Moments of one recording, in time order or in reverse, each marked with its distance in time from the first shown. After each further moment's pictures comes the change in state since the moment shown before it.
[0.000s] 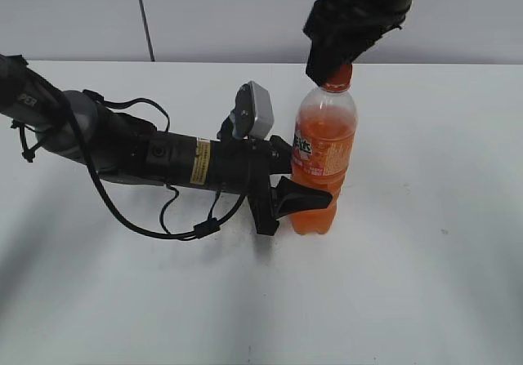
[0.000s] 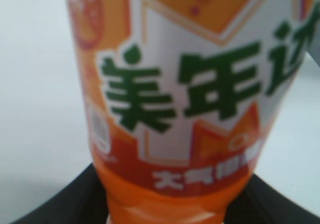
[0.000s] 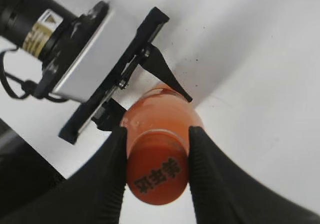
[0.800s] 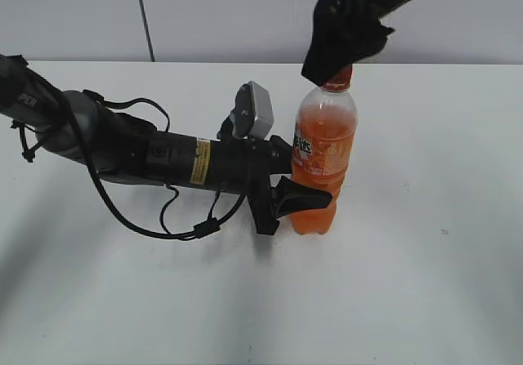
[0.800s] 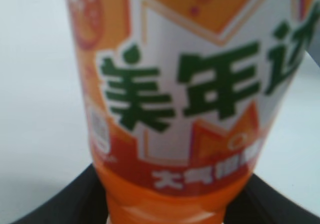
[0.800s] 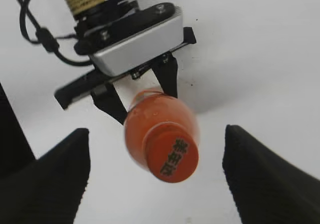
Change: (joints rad) left arm 0.000 0.000 0.000 -0.002 0.001 0.001; right arm 0.000 -0.049 0.000 0.049 0.008 -0.396
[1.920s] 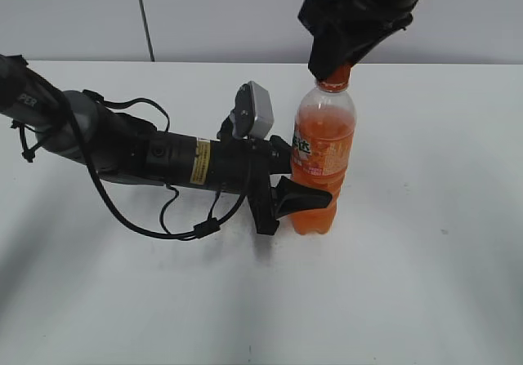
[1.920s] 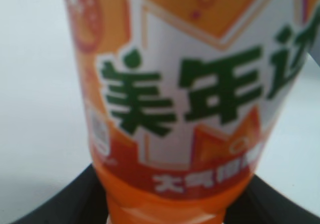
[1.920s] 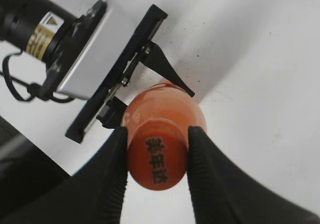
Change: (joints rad) left arm 0.000 0.000 0.000 0.000 -0.001 -0.001; right arm 0.000 0.034 0.005 -0.052 -0.002 0.509
